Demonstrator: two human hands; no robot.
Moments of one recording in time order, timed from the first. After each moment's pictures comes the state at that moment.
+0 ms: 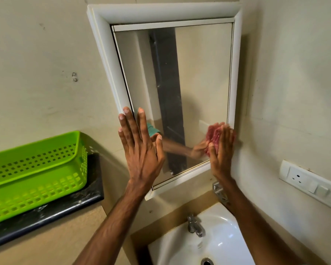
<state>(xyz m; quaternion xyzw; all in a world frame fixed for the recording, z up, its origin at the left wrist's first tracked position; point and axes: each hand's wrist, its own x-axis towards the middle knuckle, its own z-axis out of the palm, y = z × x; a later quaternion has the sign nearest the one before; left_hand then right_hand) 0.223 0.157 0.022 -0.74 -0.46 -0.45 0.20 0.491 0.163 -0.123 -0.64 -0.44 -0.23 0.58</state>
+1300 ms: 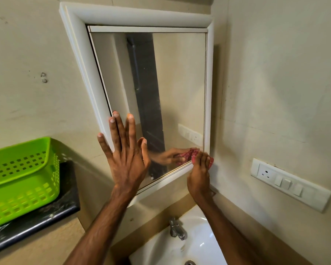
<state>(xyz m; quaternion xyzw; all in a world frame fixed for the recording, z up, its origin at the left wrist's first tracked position) 0.233 0.163 0.009 -0.74 -0.48 -0.41 0.23 0.439 0.130 -0.149 -0.84 -0.36 -0.11 0.40</state>
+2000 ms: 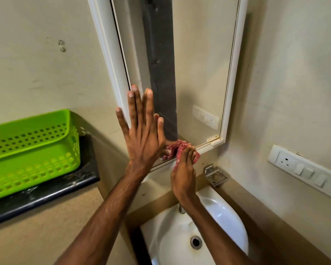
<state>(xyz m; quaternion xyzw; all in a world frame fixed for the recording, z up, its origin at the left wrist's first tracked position) 0.229 0.160 0.011 -0.76 -0.45 -0.42 0.22 0.317 0.121 -0.141 -0.78 -0.42 -0.04 0.45</state>
